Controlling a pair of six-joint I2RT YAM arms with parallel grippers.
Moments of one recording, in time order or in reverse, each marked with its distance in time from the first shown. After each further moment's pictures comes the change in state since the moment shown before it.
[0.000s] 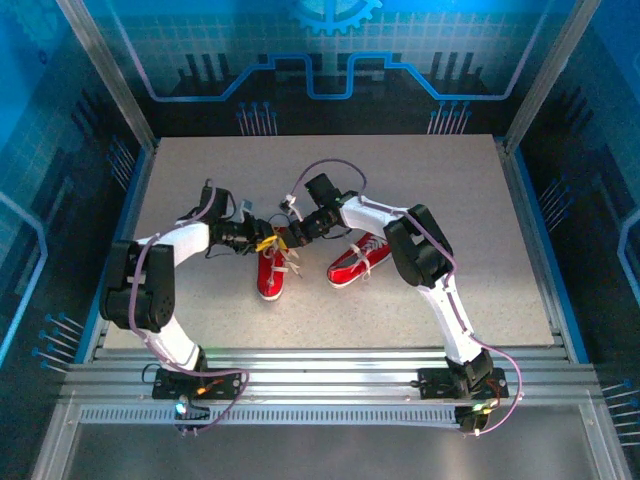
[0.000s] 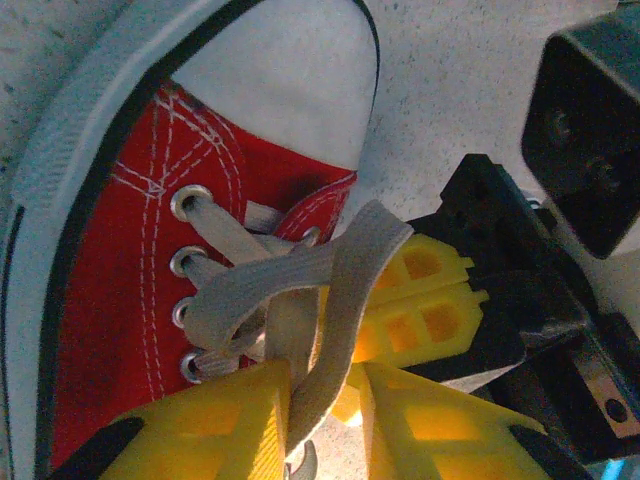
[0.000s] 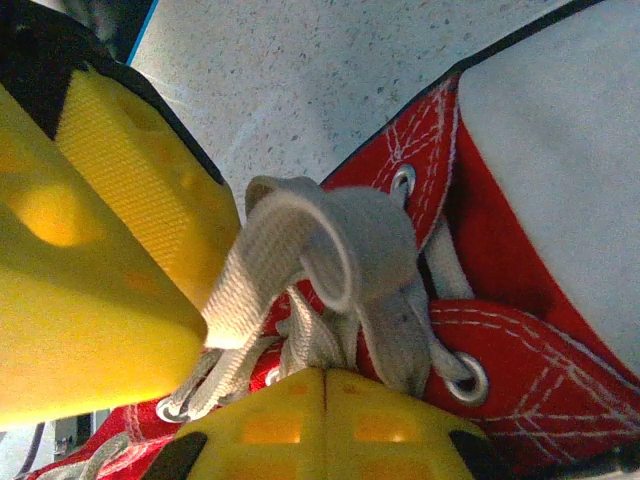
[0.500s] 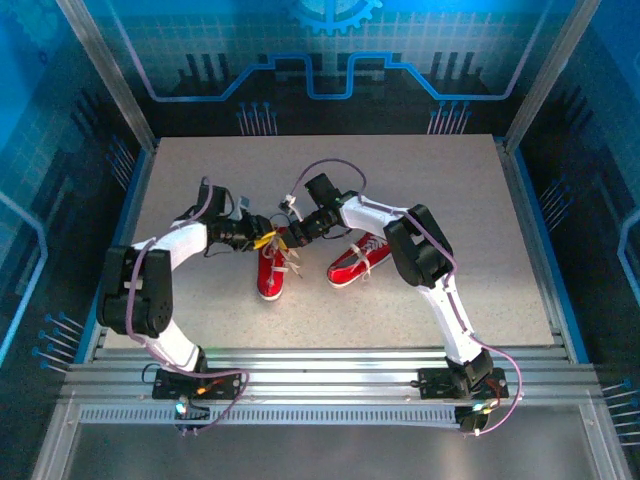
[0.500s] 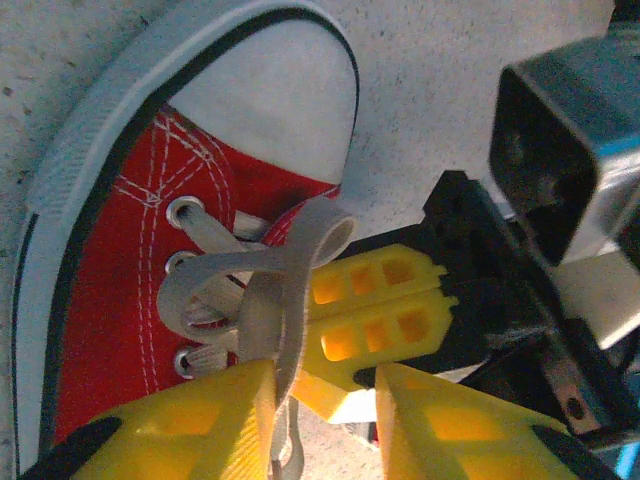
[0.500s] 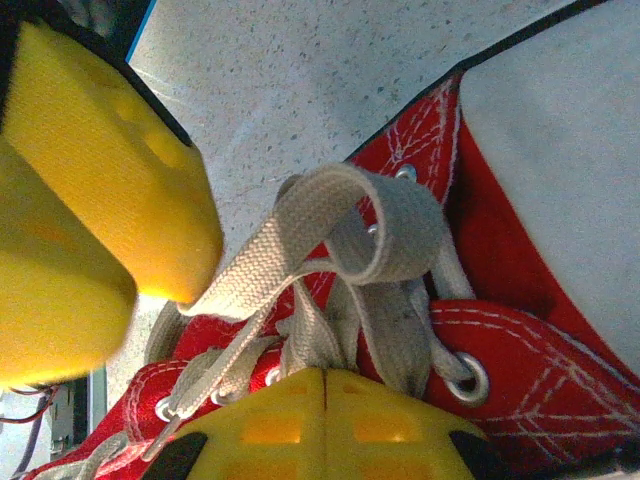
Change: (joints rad) left arm 0.011 -0.047 0.002 -0.005 -0.034 -0.028; right arm 0.001 -0.001 0.000 -0.003 0.004 -0.008
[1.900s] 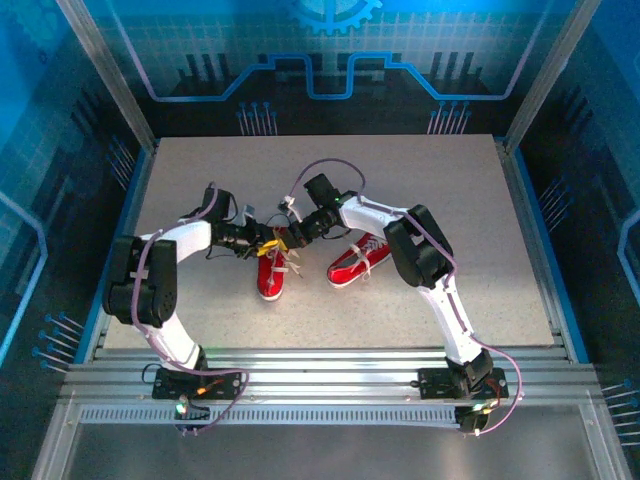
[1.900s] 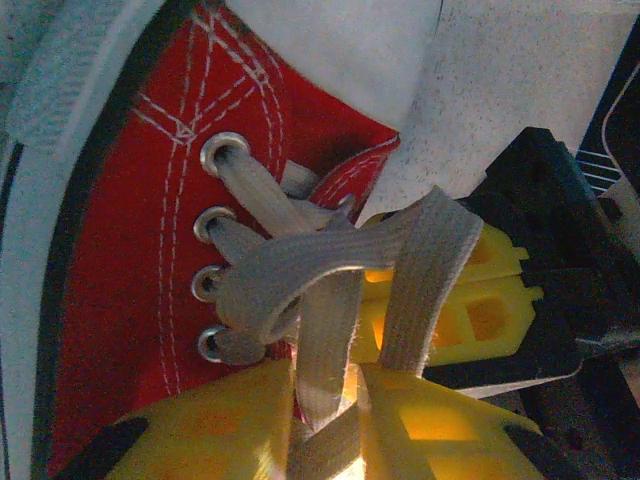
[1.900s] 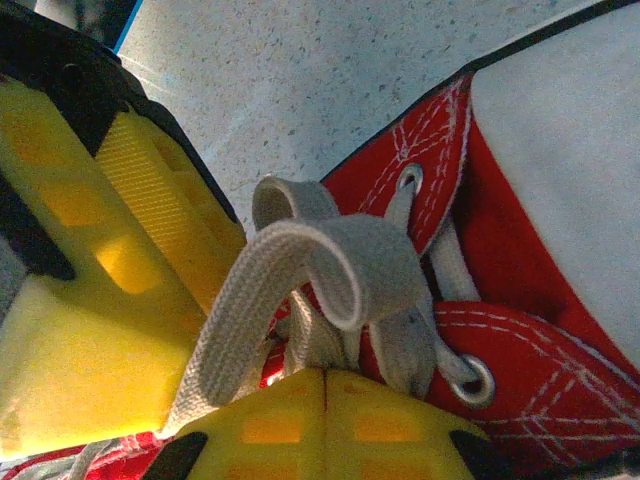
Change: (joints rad) left arm -0.014 0.081 0.015 -0.060 0.066 0.025; right arm 0.007 -0.006 0.000 -0.012 0.023 -0.041
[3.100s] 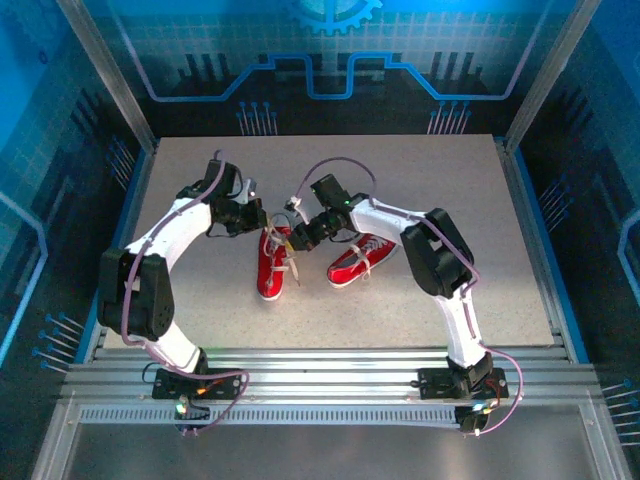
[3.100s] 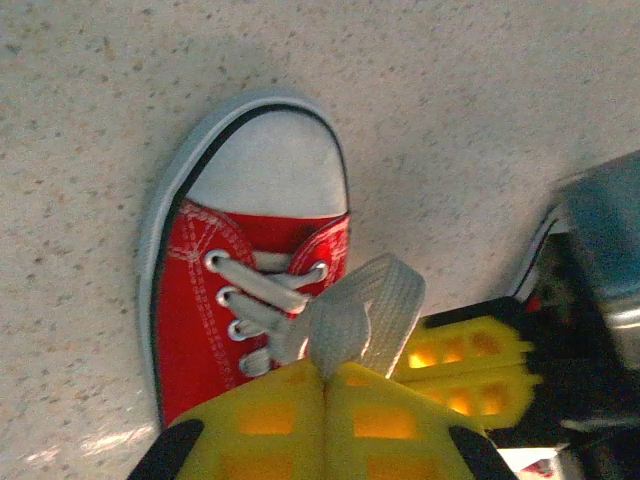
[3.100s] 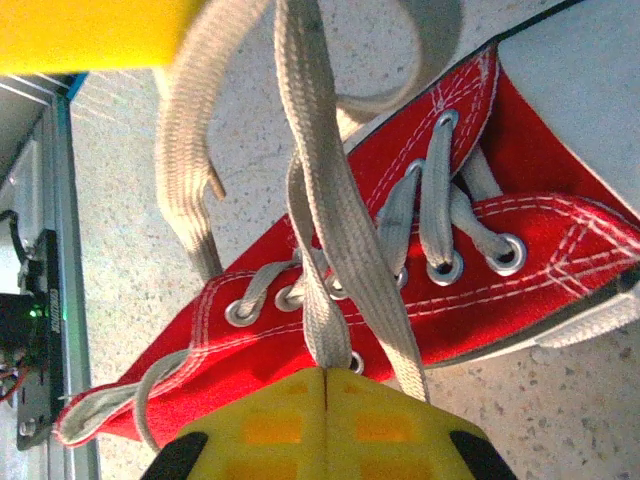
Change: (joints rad) left arm -0.071 -0.087 0.263 -0.338 -0.368 0.323; right arm 0.003 -0.207 -0.209 0.055 0.101 0.010
